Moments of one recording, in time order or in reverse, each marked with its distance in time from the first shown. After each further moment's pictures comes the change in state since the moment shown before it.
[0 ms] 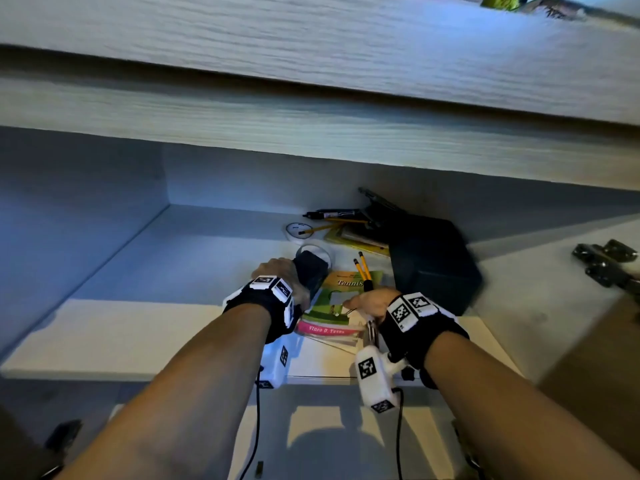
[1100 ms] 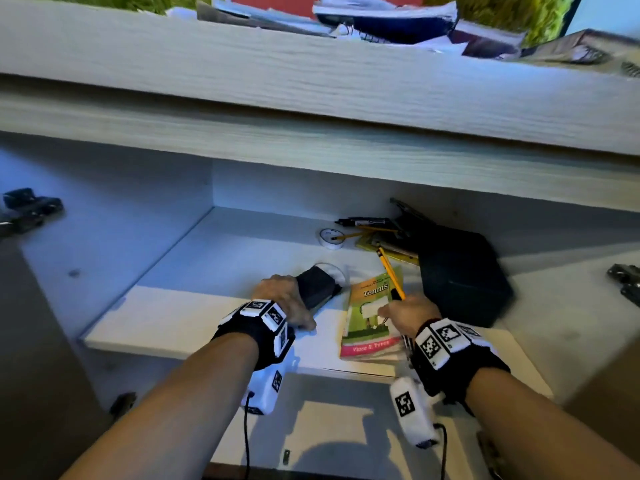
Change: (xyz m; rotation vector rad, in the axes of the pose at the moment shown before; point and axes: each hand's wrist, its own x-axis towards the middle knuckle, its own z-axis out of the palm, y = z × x) left_hand -0.058 -0.052 -0.010 0.027 0.013 -0.066; right_hand -0.050 -0.002 0.007 -0.041 0.235 -0.054
